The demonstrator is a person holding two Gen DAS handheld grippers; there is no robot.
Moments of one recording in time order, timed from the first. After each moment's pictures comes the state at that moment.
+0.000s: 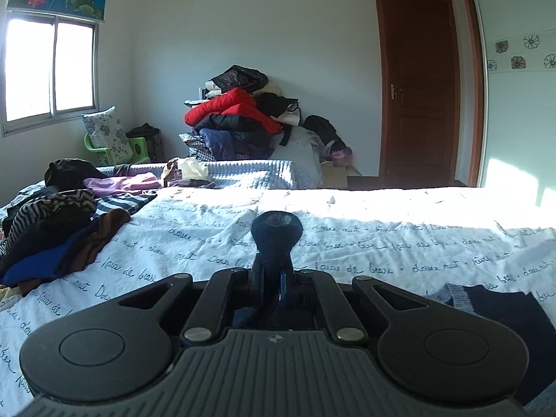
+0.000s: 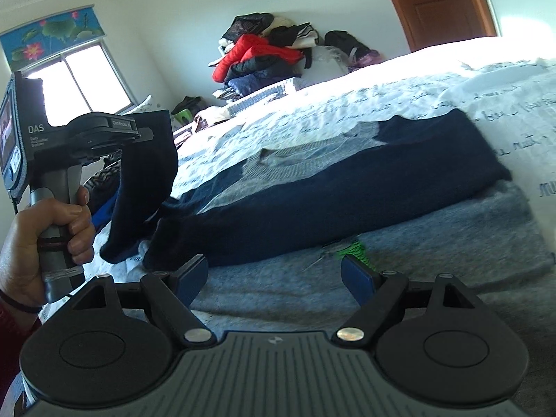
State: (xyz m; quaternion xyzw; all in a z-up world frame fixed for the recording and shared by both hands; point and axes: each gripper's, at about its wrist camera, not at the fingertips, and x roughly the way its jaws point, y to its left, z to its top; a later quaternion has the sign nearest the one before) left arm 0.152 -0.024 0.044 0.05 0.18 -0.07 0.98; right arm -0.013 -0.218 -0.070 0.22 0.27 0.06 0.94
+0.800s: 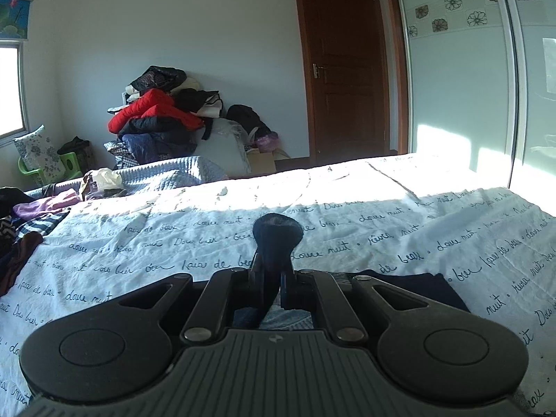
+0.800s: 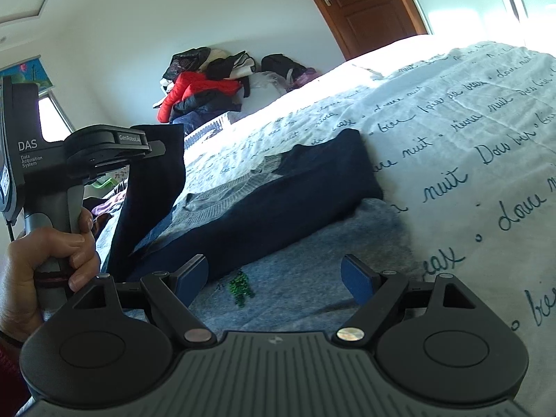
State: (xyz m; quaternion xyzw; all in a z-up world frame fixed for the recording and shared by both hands) left arm 0.131 -0.154 0.019 0.10 0.19 -0.19 0.96; right arm -0.046 -0.291 -0.074 0.28 0.24 -0.03 0.93
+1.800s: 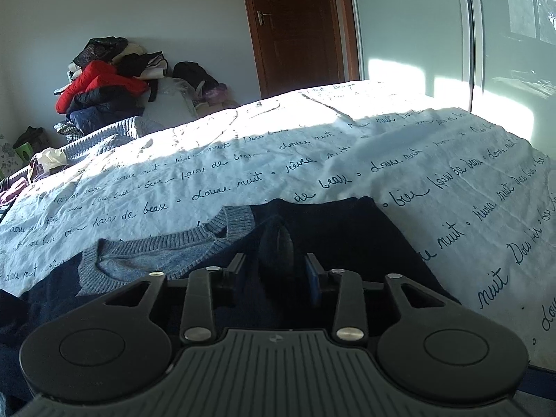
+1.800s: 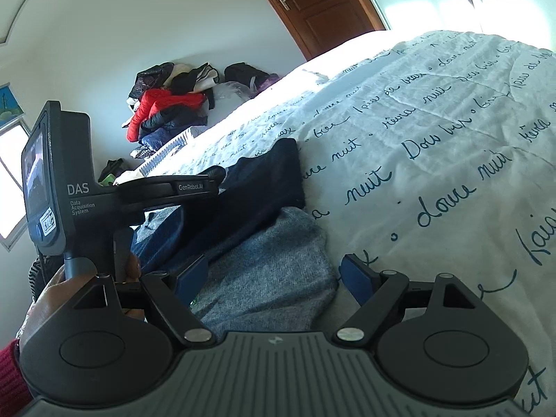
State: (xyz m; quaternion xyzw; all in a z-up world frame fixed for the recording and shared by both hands) left arm 0.118 -0.229 -0.046 0.17 0.27 -0.24 0.92; right arm -0.070 -0.329 -0.083 0.31 0.24 -0.09 0.91
